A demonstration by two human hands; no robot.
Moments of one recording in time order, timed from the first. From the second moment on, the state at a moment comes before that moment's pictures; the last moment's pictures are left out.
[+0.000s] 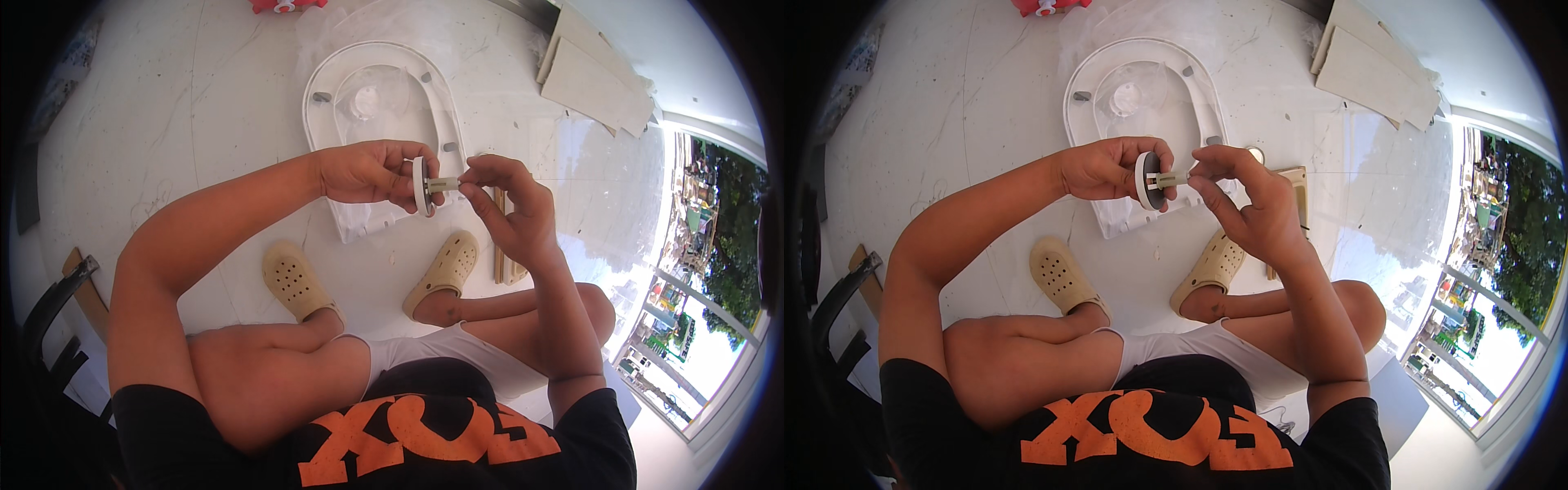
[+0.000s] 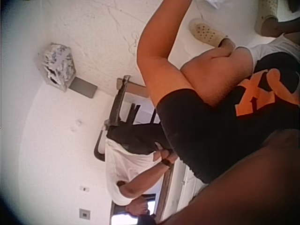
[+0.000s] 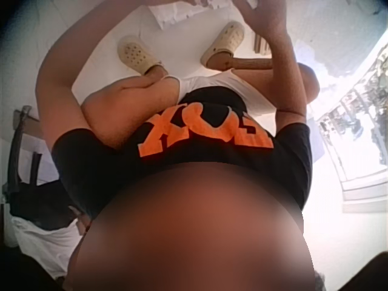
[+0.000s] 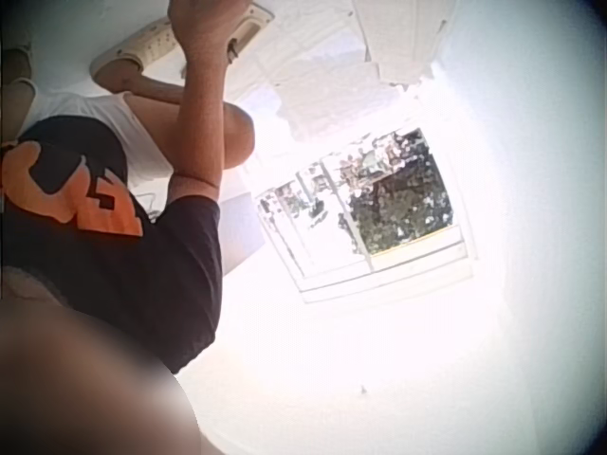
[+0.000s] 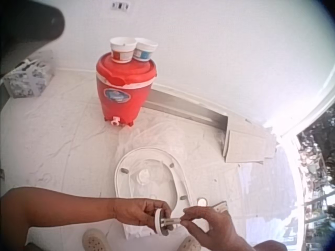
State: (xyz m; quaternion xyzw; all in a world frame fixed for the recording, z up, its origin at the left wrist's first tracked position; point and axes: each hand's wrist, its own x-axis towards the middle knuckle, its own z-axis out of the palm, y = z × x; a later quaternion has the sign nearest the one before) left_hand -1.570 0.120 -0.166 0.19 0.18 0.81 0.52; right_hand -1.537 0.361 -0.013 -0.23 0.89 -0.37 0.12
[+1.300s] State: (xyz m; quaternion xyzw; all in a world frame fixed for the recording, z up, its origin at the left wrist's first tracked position) left_hand -1.570 0.122 -0.166 0.17 0.17 0.82 0.51; right_hand -1.536 0.354 -0.020 -0.14 0.89 -0.42 0.11
